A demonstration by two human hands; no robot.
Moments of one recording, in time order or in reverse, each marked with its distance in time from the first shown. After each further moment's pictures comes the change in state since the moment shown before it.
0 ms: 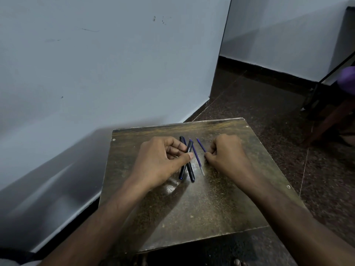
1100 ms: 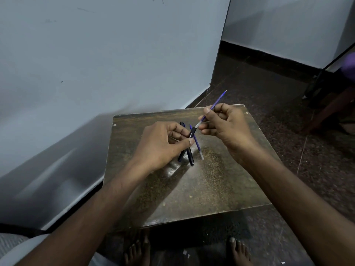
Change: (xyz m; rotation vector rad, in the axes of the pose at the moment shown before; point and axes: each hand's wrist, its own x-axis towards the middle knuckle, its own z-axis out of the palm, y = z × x) left_hand -0.002 0.004 -0.001 0.037 -0.047 0.011; right_hand -0.011 -0.010 -0.023 1.122 -0.026 -0.014
